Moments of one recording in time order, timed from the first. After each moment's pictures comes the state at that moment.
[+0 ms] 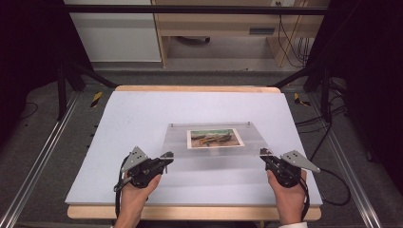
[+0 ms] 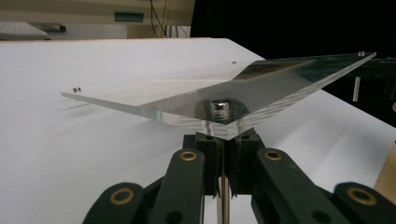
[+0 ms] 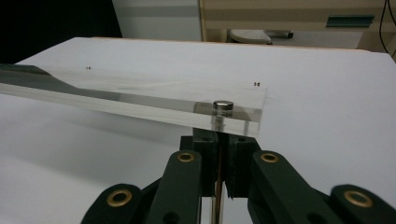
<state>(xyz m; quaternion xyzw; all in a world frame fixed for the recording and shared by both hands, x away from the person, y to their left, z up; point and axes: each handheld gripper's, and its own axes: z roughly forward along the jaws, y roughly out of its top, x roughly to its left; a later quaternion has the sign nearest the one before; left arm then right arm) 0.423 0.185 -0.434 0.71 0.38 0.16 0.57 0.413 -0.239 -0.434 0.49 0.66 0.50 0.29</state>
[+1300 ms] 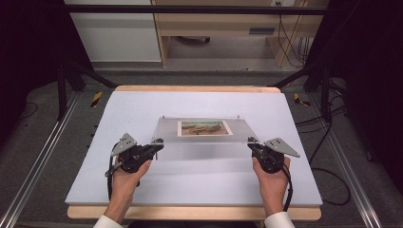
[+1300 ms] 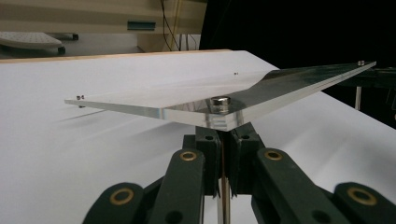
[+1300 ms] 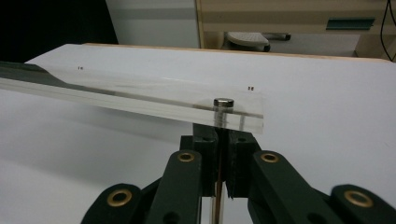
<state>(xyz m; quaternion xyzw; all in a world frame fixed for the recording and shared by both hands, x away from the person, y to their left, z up) 0.465 0.217 -0.426 0.70 0.38 0.17 0.58 0.453 -0.204 -0.432 0.49 0.65 0.49 0.30</state>
